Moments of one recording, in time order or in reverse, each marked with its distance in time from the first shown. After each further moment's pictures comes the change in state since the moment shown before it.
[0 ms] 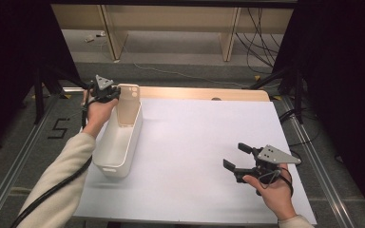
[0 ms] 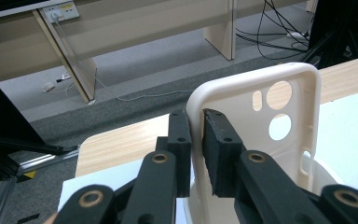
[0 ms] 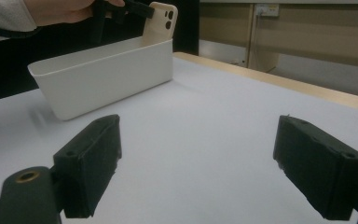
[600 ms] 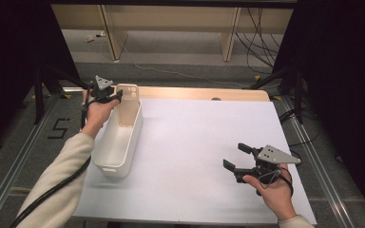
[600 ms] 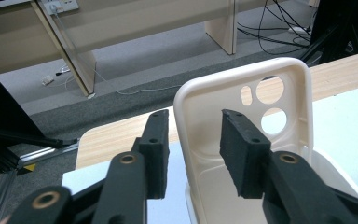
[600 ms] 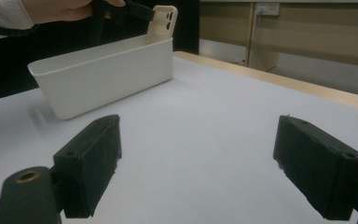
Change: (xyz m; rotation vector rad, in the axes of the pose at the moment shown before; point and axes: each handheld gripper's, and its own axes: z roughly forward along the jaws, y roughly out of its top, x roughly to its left) left arm 0.002 -0.002 0.000 0.025 0.000 -0.010; right arm 0.000 0.000 0.000 0.001 0.003 0.009
